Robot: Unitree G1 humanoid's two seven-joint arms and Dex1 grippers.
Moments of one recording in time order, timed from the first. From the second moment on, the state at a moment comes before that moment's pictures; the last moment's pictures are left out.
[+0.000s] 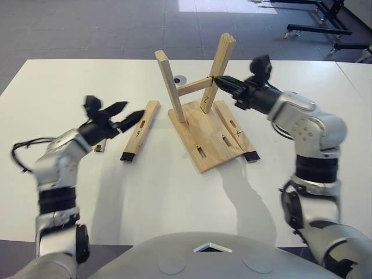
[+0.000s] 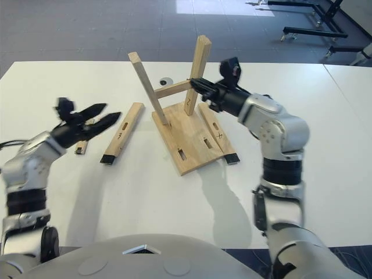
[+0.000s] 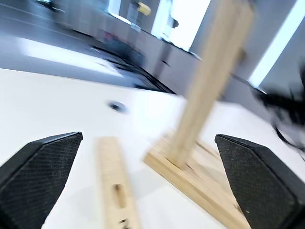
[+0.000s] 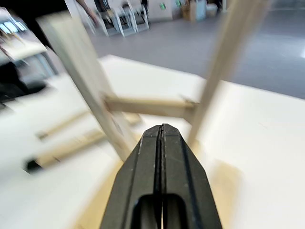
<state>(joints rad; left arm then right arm) -0.08 0.41 0.48 -0.18 -0.70 0.74 -0.67 -0.42 -0.56 -0.11 -0.13 0.52 0.85 0.67</state>
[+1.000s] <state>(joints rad) 0.06 0.16 0.52 -0.31 -0.74 0.66 -0.05 -0.34 -0.58 0.24 0.06 -0.02 0.35 0.69</state>
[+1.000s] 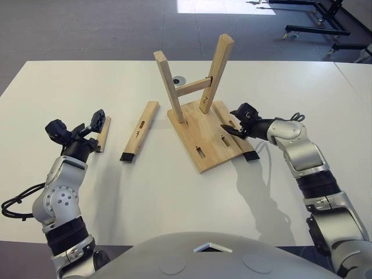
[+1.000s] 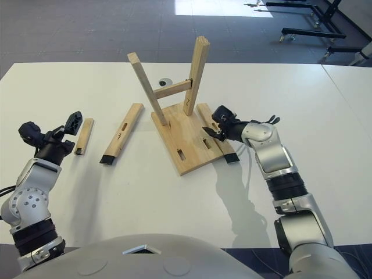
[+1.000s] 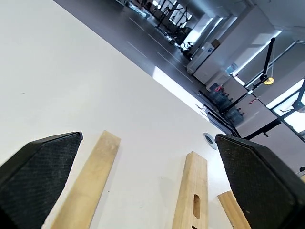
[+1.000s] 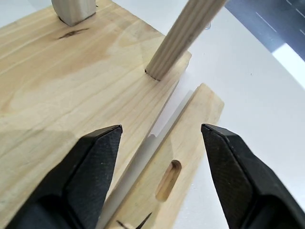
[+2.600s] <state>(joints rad) 0.14 0.20 0.47 -0.29 -0.60 0.58 -0.03 -0.20 -0.61 0.34 -0.16 -0.18 0.31 0.83</state>
